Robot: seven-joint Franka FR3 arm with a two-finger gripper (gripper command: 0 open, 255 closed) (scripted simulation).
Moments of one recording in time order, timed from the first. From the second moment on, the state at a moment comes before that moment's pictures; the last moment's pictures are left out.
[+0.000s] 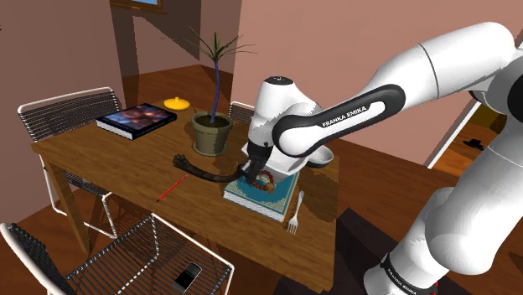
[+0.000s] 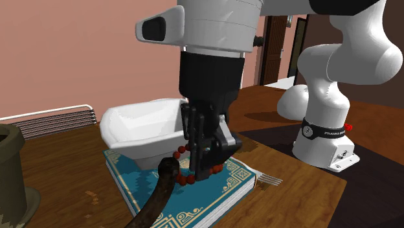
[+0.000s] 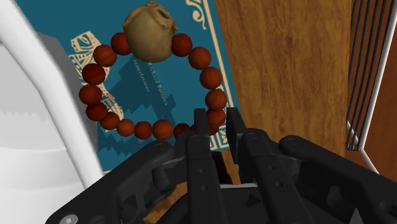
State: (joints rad) arm 0.12 -0.02 0.29 -2.30 -0.09 2.35 0.29
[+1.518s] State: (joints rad) arm 0.14 0.10 0.31 -2.30 -0.08 2.46 0.41
